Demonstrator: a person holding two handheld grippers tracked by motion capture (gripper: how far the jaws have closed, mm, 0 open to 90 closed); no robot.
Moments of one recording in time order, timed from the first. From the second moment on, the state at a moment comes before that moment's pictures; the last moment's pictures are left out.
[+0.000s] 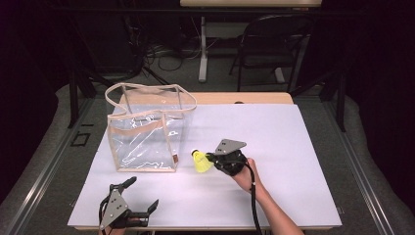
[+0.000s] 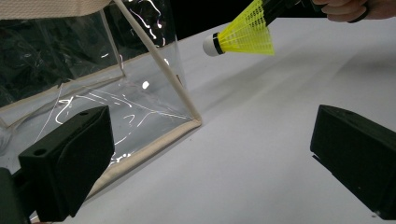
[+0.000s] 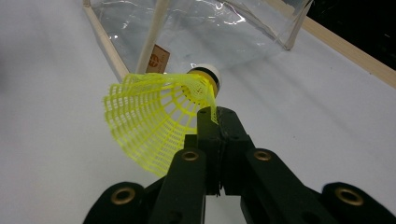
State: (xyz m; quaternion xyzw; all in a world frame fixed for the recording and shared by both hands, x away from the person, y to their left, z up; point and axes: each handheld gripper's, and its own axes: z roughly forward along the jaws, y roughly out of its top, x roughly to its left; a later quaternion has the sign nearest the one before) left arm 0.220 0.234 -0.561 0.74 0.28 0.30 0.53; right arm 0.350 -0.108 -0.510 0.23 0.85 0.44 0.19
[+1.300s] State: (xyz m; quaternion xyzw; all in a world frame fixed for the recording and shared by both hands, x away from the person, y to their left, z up) left arm 0.219 0.234 -0.560 0.74 0.28 0.30 0.53; right arm 0.346 -0.115 -0.495 0.24 0.84 0.45 0.20
